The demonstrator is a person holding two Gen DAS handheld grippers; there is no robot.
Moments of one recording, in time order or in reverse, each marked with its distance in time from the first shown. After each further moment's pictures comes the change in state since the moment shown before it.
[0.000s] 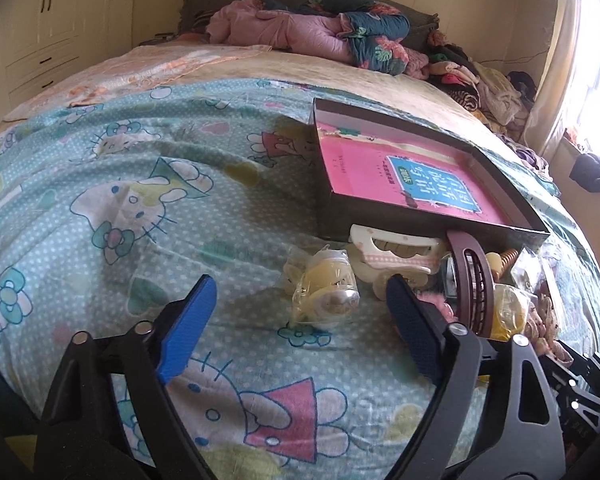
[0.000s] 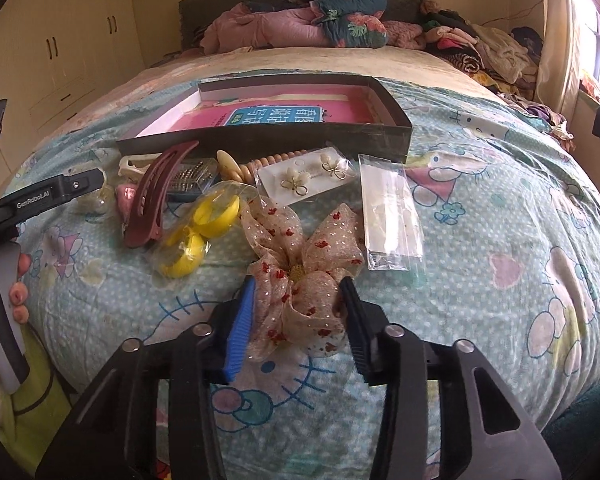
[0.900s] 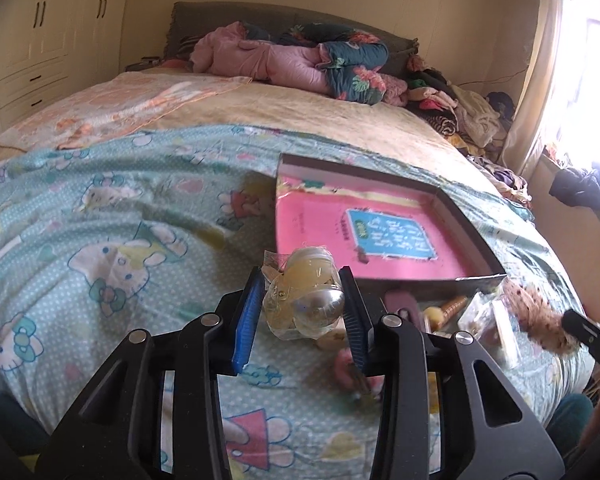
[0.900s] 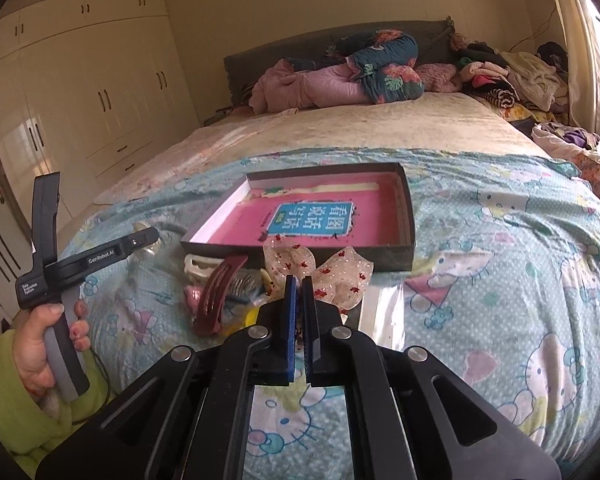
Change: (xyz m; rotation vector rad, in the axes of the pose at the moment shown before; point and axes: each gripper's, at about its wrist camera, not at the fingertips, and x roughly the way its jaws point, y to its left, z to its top) left arm -0.041 -0.029 0.038 0.010 -0.108 -0.064; right arm -0.068 -0.038 0.064 0.008 -0.193 0.229
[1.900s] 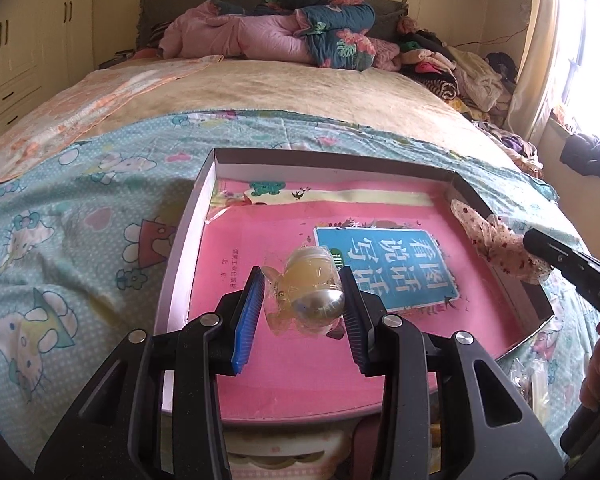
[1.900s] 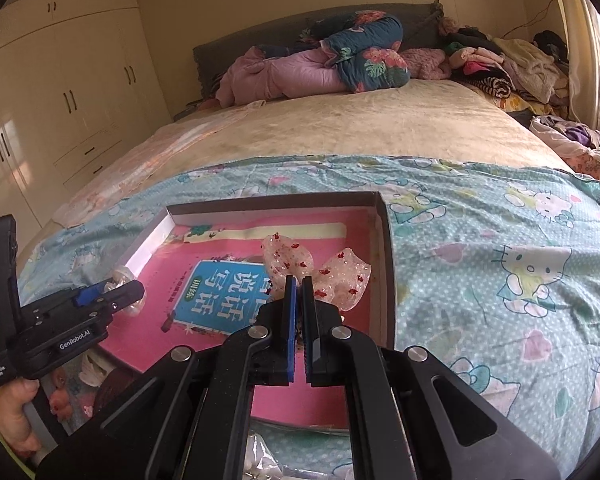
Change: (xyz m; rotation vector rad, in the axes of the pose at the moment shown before) left arm 0.128 -0.043 0.036 0.083 0.108 0.014; right arm 0.149 -0.072 0.076 0.027 0.060 -0.076
